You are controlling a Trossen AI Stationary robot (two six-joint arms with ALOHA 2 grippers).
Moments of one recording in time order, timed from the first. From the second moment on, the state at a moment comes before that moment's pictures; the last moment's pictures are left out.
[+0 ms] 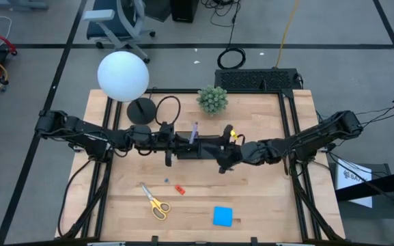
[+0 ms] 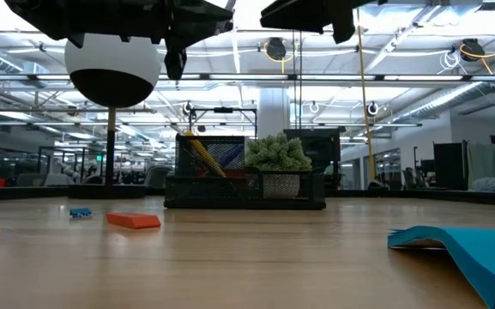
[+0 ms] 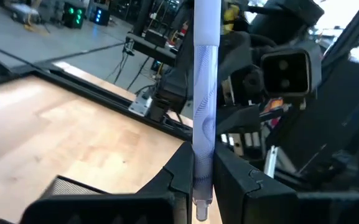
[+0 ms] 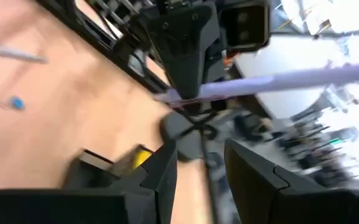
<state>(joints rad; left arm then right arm) -0.06 1.32 0.61 0.68 -0.02 -0.45 0.28 1.42 0.86 0.35 0.58 -0.75</state>
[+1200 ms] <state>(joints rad) -0.03 1.32 0.61 0.74 0.21 -0.93 0.35 1.57 0.86 0.76 0.78 -1.91</state>
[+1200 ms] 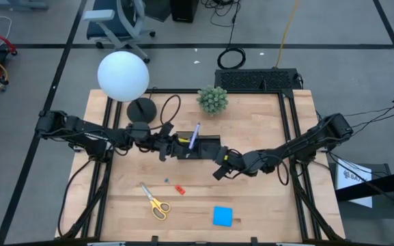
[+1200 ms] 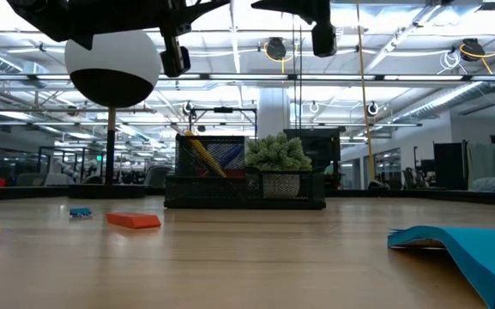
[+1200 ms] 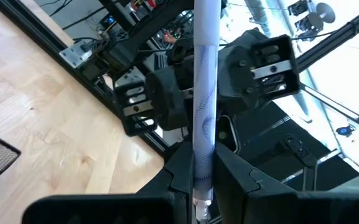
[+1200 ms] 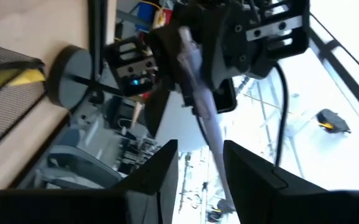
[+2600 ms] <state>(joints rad) -0.03 1.35 0.64 0.74 0.17 -0.90 0.23 1.62 0.86 0.89 0.54 -1.98</state>
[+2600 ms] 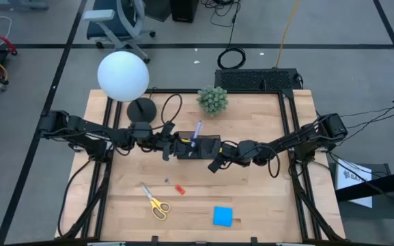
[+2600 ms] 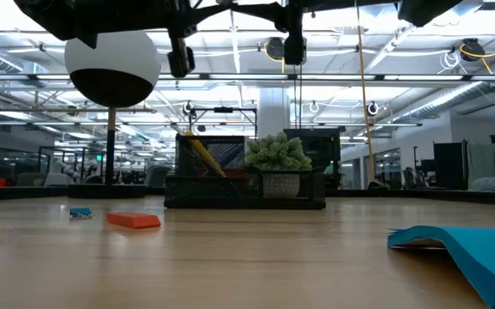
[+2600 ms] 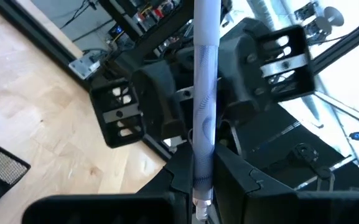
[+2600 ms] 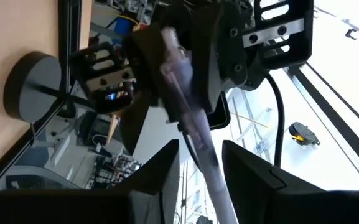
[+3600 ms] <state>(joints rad) 0.00 1.55 0.84 0.73 0.32 -0.84 0.30 1.62 0.86 0.89 0.74 -1.94</state>
